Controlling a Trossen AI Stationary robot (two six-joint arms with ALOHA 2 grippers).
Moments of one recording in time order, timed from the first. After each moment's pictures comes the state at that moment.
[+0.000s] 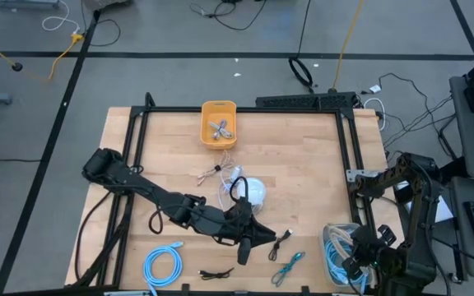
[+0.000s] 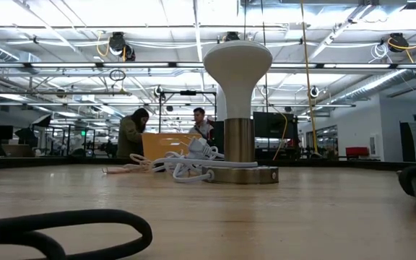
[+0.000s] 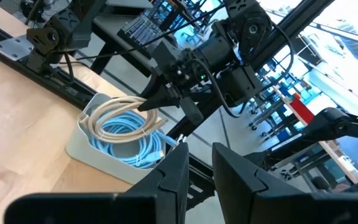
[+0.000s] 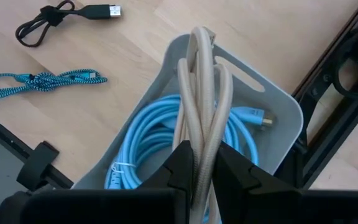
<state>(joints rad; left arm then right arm) -0.45 1.83 1.51 0.21 -0.28 -0.75 1.30 1.63 1.42 -1.58 0.26 2.24</state>
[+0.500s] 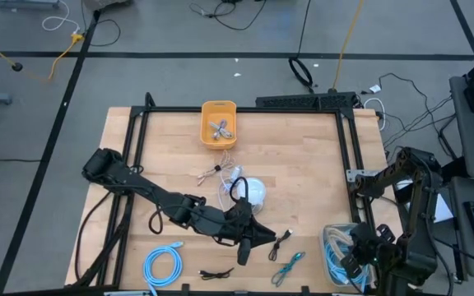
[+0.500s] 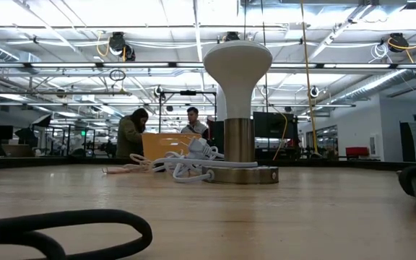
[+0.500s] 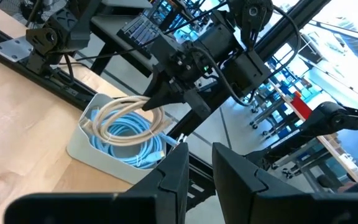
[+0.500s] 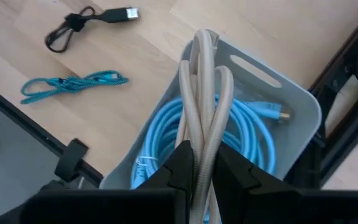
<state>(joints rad) -0.45 1.83 1.51 0.20 -0.28 -0.74 1.27 1.57 1.42 -1.54 0.27 2.24</state>
